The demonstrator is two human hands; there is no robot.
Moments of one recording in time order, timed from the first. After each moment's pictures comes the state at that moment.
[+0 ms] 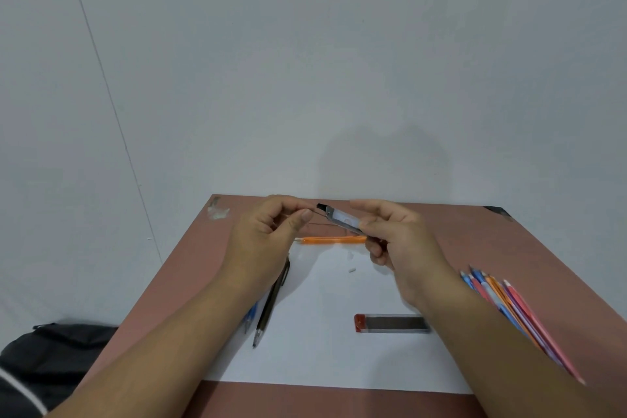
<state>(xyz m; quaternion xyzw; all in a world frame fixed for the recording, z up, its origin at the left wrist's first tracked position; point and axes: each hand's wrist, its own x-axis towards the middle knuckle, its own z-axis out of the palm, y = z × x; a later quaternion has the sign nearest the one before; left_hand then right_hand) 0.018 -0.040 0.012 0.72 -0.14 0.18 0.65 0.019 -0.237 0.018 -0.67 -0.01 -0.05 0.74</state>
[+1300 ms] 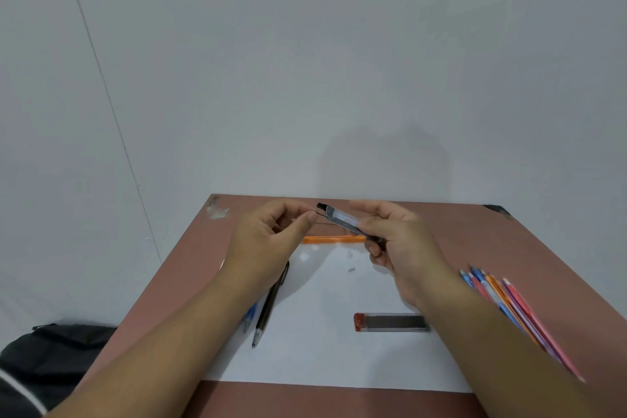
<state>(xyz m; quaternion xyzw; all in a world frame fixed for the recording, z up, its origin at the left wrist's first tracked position) 0.016 -0.040 0.013 0.75 -0.12 0.16 0.63 0.017 -0.236 0.020 -0.68 0.01 -0.04 0.73</state>
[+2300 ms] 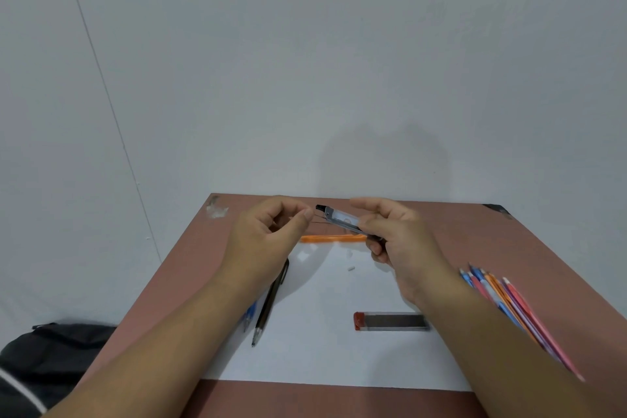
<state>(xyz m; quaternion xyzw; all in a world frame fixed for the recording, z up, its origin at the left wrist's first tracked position) 0.015 -0.040 0.013 0.73 -0.11 0.16 0.65 0.016 -0.236 0.021 -0.70 0.00 -0.06 0.71</state>
